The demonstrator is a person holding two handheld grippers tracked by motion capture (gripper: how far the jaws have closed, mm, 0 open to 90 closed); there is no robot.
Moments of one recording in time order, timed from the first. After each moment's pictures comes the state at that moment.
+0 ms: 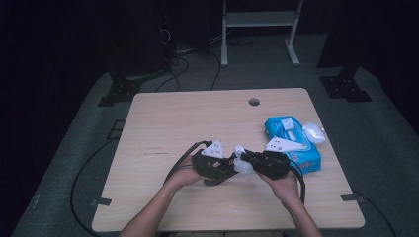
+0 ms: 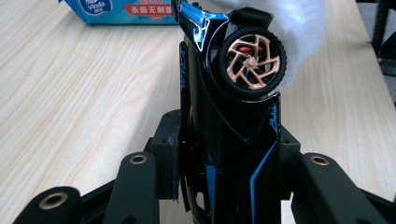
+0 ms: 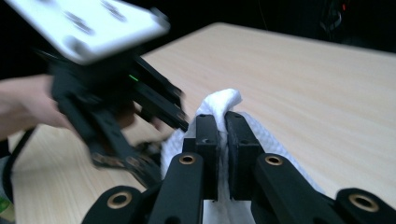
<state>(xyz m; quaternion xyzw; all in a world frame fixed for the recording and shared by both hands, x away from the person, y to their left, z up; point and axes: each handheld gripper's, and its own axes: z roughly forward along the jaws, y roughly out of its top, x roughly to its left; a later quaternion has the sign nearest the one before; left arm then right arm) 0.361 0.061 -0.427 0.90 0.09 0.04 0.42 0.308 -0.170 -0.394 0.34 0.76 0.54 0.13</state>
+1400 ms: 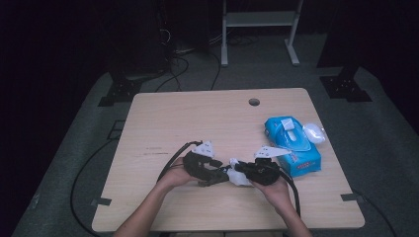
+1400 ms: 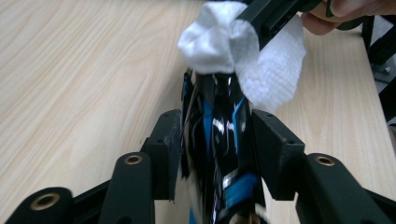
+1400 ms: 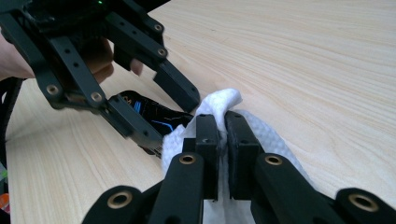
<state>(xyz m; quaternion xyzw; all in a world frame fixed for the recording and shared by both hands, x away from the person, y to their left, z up) 0.362 0.095 -0.432 0.90 0.13 0.00 0.41 0.316 -0.155 -0.439 0.37 0.78 0.50 0.08</state>
